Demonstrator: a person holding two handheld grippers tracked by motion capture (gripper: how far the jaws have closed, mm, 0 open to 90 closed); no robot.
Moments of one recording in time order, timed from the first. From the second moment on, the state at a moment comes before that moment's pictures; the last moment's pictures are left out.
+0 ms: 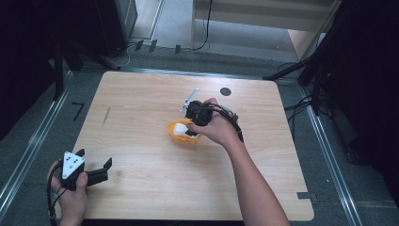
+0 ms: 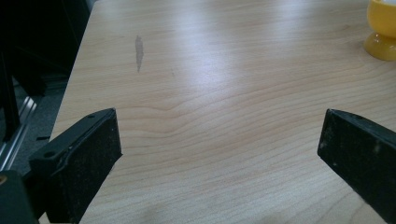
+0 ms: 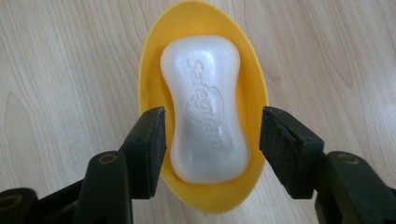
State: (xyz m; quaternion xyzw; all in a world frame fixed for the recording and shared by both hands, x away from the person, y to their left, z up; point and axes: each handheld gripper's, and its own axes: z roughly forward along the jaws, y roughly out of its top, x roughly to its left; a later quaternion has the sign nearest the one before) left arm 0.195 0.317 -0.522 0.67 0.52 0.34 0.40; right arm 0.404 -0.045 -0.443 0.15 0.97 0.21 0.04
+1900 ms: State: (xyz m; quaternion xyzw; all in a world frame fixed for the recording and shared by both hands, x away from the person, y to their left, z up) left arm 0.195 0.317 -0.522 0.67 0.52 0.34 0.40; right arm 0.355 -0.171 -0.479 0.29 0.92 0.26 0.07
